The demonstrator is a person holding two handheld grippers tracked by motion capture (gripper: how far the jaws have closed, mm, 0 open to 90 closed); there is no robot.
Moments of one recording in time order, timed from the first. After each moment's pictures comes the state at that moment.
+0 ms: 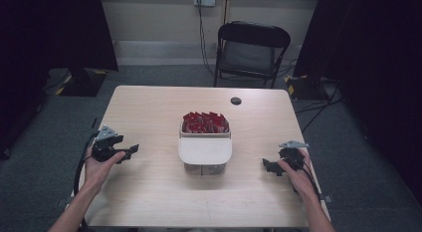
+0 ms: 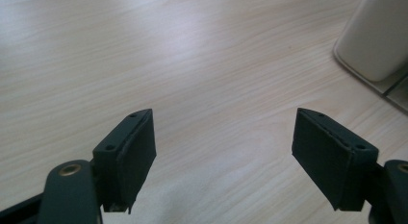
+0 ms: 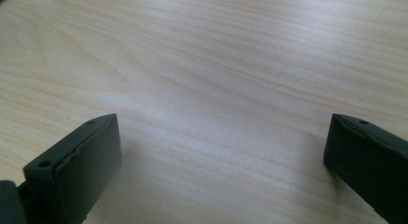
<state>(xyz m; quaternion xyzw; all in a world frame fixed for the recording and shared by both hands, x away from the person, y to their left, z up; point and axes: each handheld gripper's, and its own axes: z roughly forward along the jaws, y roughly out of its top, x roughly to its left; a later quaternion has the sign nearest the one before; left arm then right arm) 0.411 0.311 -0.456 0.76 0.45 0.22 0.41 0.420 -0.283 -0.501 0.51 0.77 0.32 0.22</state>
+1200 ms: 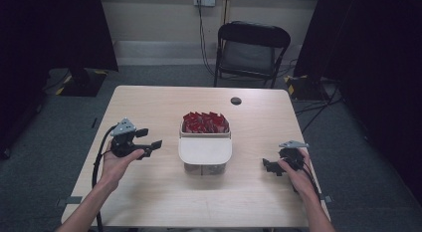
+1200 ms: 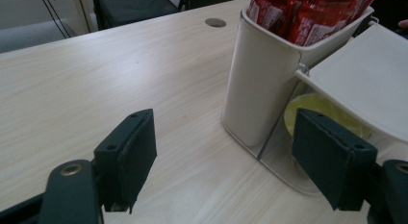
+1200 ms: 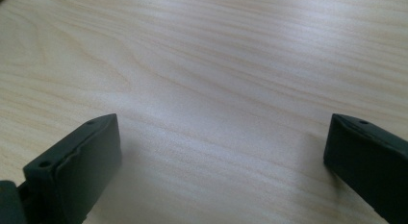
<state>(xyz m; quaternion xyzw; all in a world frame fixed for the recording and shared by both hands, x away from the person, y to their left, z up) 0.407 0.242 -0.410 0.77 0.37 0.17 0.49 0.420 -0.283 -0.501 0.51 0.77 0.32 0.22</state>
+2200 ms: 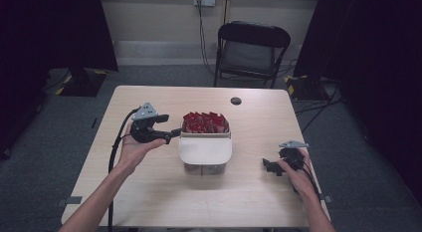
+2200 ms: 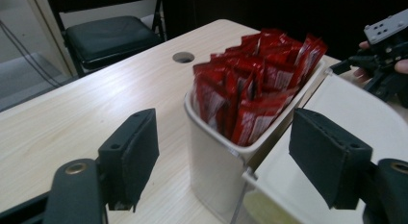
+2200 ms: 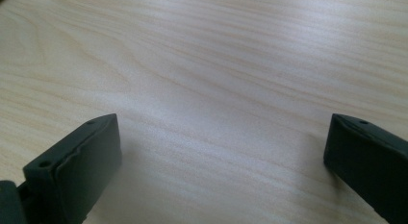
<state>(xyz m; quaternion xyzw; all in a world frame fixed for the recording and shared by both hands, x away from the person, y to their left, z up) 0.431 0.187 -0.368 0.79 0.30 0.16 0.51 0.420 -0.283 -0.501 0.51 0.77 0.32 0.21</state>
